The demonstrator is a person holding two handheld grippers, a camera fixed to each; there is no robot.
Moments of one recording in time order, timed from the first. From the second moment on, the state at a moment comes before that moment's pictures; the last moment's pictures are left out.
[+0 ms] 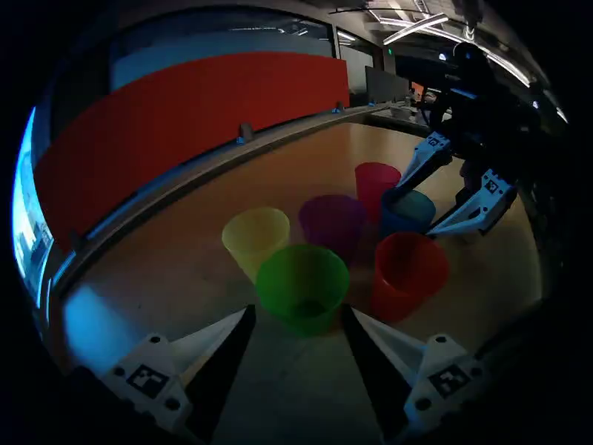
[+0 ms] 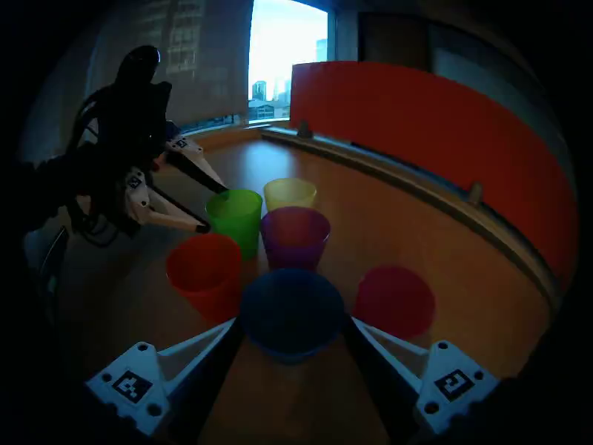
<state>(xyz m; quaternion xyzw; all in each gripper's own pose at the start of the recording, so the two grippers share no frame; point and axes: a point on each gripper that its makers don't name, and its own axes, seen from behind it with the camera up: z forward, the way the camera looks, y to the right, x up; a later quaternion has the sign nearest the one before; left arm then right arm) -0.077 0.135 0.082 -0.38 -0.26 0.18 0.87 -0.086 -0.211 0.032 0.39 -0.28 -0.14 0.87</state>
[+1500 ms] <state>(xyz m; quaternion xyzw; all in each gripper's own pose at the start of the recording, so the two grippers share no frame) -0.088 0.161 0.101 -0.39 -0.26 0.18 0.87 -0.096 -0.219 0.043 0.39 -0.29 -0.15 0.86</state>
